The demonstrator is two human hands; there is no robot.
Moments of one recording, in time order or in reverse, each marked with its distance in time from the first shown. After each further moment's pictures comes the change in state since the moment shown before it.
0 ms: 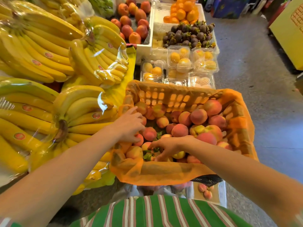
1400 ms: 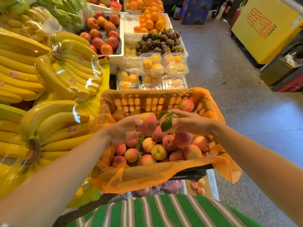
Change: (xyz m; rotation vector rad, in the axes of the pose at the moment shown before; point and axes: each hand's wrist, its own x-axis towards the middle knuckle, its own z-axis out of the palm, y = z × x) left_hand 0.024 0.034 -0.035 -2.245 -0.124 0.105; right_hand -0.146 0.051 -0.032 1.139 0.437 -0.202
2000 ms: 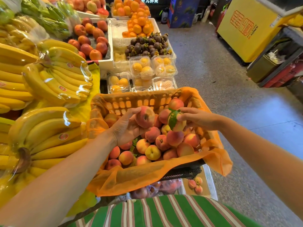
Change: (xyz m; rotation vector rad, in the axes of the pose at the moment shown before) left_hand 0.025 0.000 0.033 -0.261 0.164 0.049; right_hand -0.038 0.004 -0.029 -0.234 0.216 0.034
